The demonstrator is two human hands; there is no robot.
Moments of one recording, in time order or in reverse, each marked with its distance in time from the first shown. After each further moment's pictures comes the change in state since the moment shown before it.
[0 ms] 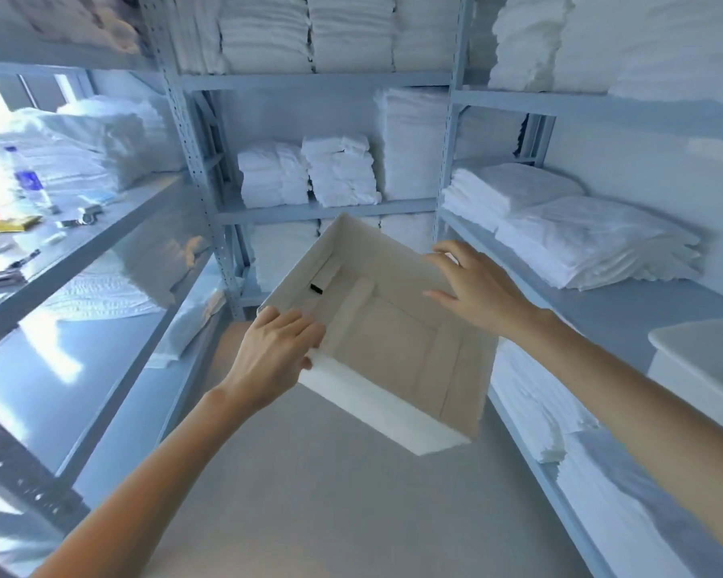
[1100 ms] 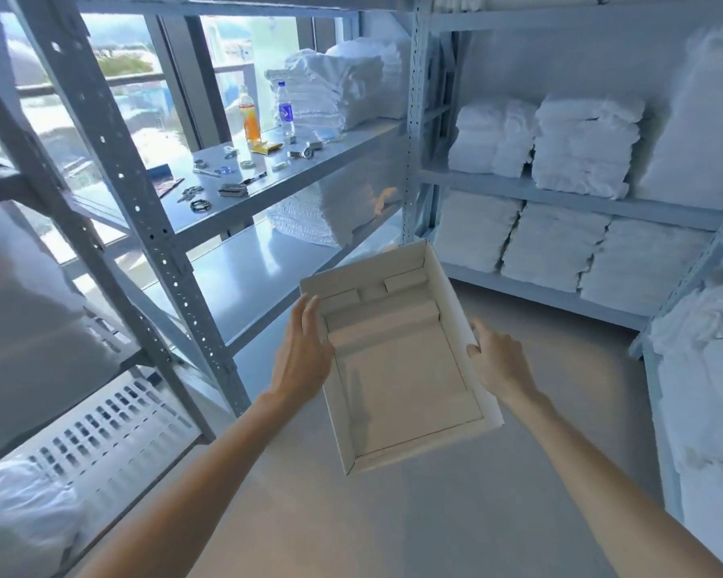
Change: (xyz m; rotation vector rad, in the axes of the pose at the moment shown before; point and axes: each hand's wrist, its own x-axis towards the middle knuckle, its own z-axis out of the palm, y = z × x) left_hand -0.038 -0.050 0.099 -0.159 0.040 -1.158; right_hand 0.118 -0.026 0.210 0.489 -0.298 -0.014
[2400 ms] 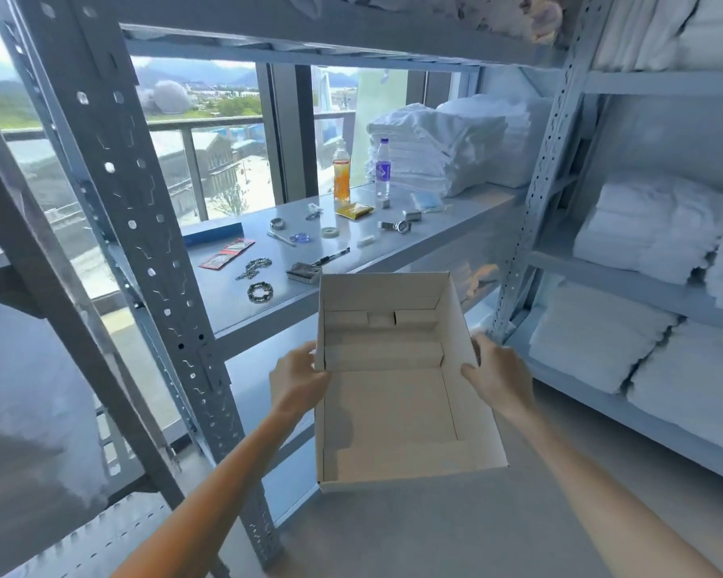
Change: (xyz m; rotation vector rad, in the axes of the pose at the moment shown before) left_hand 0.338 -0.189 -0.019 -0.202 0.173 -0.527; right_hand 0.417 -0.161 0.137 0.068 -0.009 -0.210
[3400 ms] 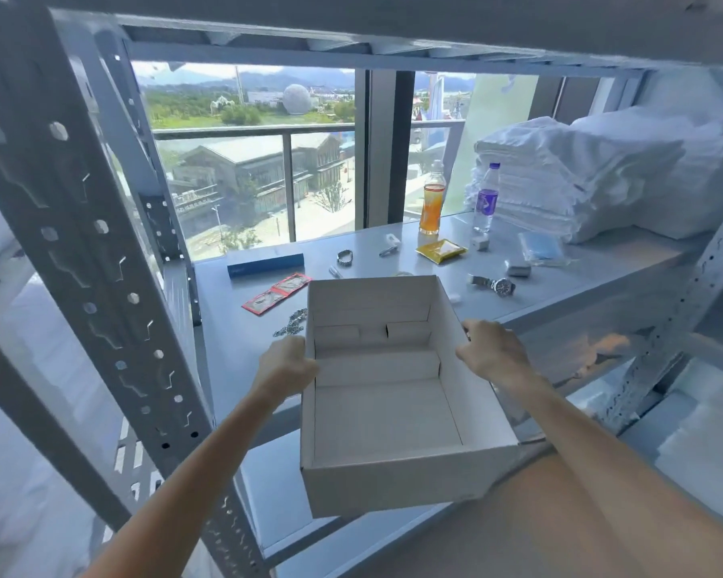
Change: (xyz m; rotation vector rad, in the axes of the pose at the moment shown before) left_hand 0.242 0.001 -0.034 0.348 0.011 -0.247; right_hand 0.306 -0.105 0.086 -0.124 -0.275 -0.225
